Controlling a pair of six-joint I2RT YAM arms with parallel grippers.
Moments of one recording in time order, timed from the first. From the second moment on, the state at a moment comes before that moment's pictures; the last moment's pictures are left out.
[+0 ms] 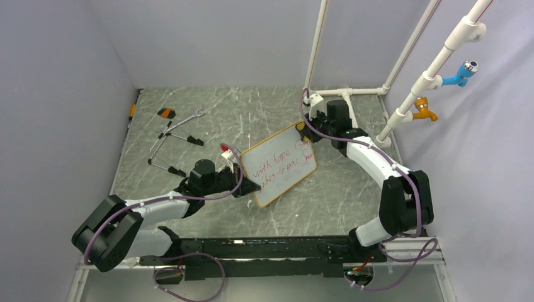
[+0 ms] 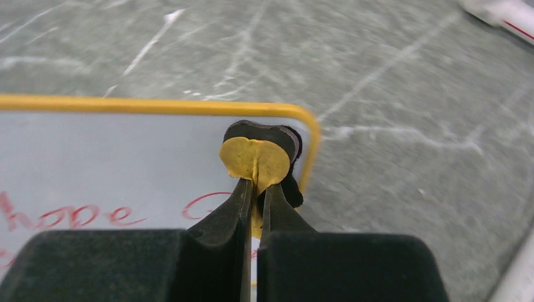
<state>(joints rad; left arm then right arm) -0.64 1.24 0.34 0.65 0.56 -0.57 0.28 1.50 1.04 -0.12 -0.29 -0.19</state>
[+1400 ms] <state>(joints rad) -0.64 1.23 0.33 0.64 0.56 -0.58 0.28 1.50 1.06 -0.22 -0.37 -0.27</state>
